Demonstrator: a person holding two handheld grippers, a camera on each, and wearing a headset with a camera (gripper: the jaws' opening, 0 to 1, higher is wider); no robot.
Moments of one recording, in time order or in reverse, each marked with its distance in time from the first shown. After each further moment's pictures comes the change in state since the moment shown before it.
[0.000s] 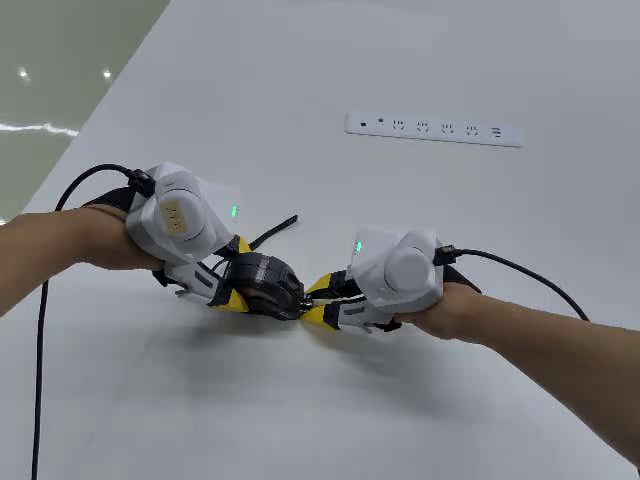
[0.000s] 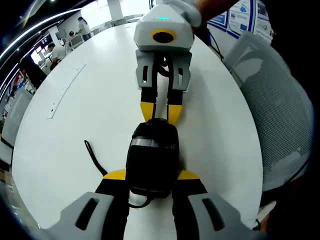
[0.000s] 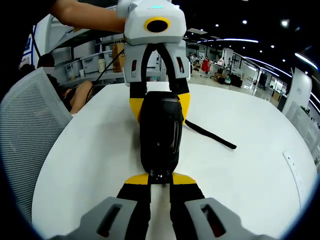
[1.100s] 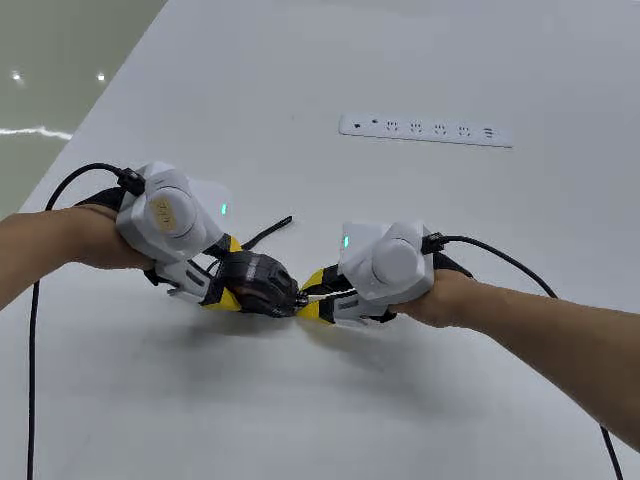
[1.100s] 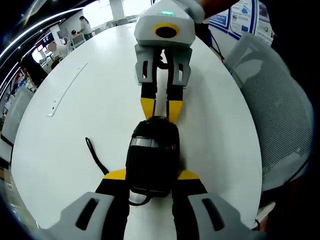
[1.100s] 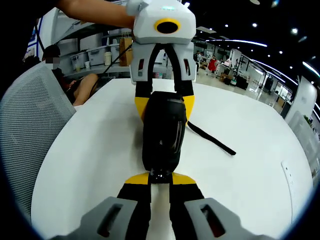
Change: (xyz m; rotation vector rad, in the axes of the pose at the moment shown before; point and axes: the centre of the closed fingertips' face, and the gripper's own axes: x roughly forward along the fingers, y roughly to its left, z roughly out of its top) left arm -0.004 -0.002 0.000 -0.016 -0.004 0.003; right arm -0.003 -0.002 0.004 -0.068 0.039 0.025
